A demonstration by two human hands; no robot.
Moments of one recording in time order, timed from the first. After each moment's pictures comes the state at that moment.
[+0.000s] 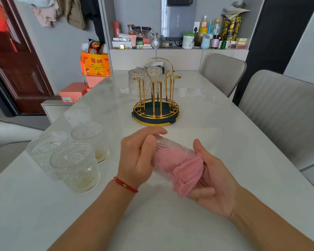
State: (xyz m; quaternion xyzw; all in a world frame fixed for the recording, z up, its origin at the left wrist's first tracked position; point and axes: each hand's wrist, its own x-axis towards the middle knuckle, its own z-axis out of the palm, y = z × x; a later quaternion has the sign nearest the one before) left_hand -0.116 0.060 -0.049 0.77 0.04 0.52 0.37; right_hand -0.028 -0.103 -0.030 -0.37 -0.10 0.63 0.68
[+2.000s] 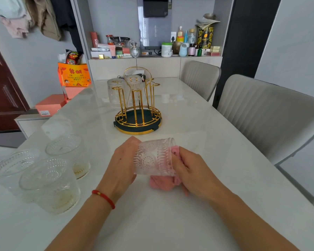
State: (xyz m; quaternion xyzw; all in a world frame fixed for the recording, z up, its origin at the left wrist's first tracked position) left_hand -0.111 0.049 -0.036 0.70 0.23 0.30 0.60; right_hand 0.000 -0.103 -0.046 -0.74 -0.43 0.12 0.50
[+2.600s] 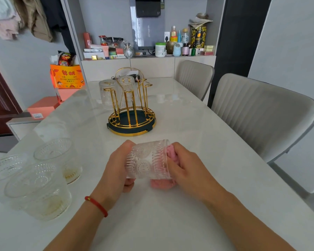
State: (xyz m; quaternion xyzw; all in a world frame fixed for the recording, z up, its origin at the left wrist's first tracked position) left_hand -0.107 0.046 -0.037 0.63 0.27 0.19 0.70; right_hand 0.009 -0.104 -0.049 -0.76 -0.43 0.09 0.48
